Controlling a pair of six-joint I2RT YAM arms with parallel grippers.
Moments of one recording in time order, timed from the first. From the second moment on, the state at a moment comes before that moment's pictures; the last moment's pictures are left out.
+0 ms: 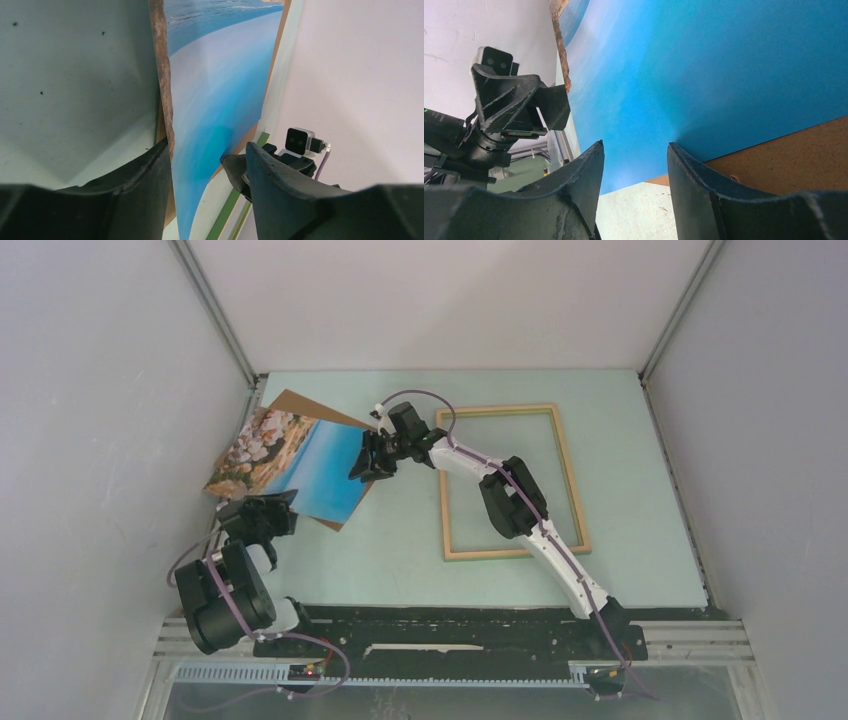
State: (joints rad) left arm 0.51 1.31 0.24 0.52 0.40 -1.22; right arm 0.71 2.73 2.32 -0.21 -0.74 0.77
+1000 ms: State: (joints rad) left arm 0.40 1.11 0.73 -0.40 0.34 -0.82; right arm 0.79 1.70 1.59 -0.38 -0.37 0.20
